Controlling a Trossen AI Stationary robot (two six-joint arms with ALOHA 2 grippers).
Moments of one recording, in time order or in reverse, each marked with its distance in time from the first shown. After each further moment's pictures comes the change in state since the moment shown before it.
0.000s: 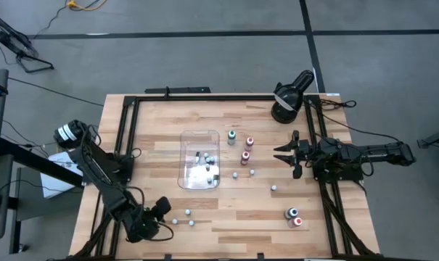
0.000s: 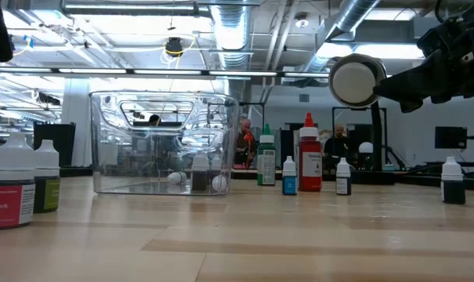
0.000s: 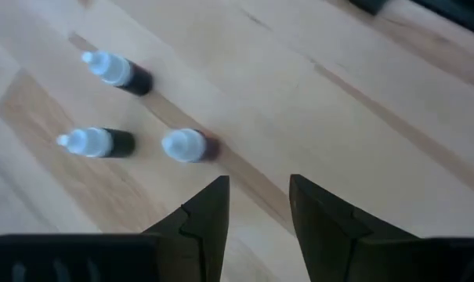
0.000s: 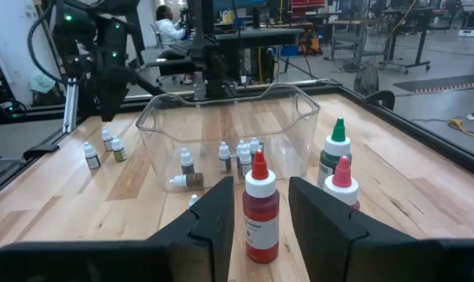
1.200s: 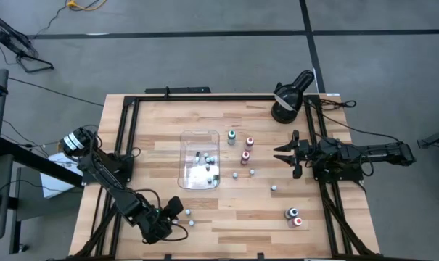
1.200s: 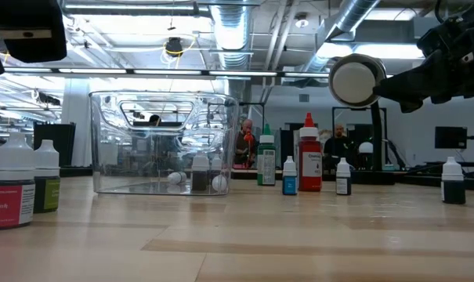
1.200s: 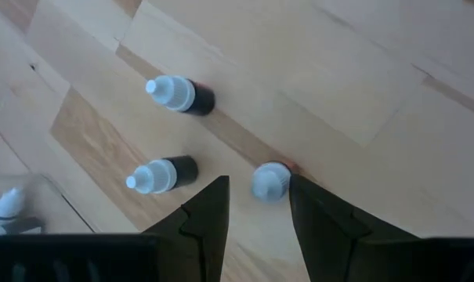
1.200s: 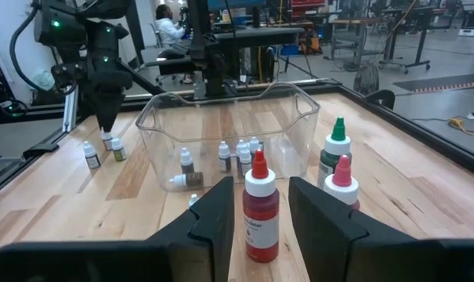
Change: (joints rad) left arm 0.105 0.139 0.106 -0.001 -0.051 0.159; right arm 0.000 0.000 0.000 -0.002 0.000 0.000
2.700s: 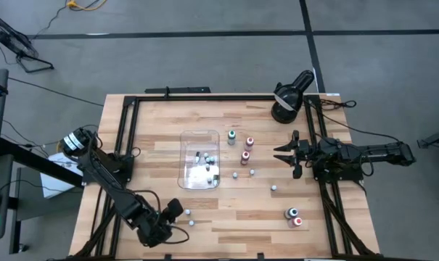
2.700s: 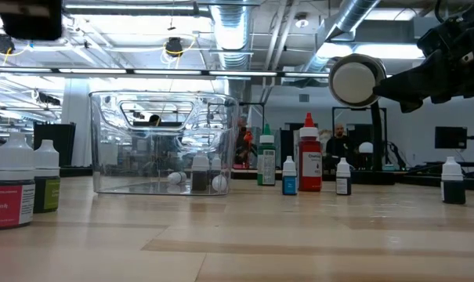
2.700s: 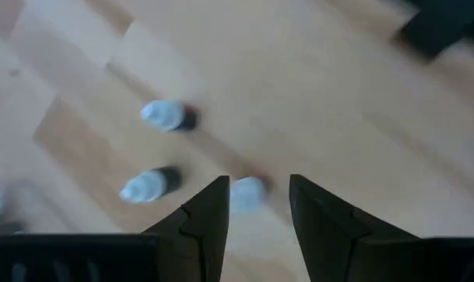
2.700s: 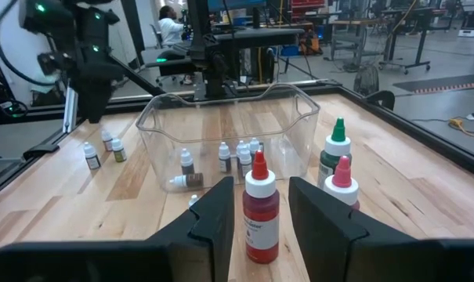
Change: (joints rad) left arm -0.003 0.001 0.127 -0.154 0.097 -0.070; right arm 0.000 0.000 0.000 0.002 0.000 0.000
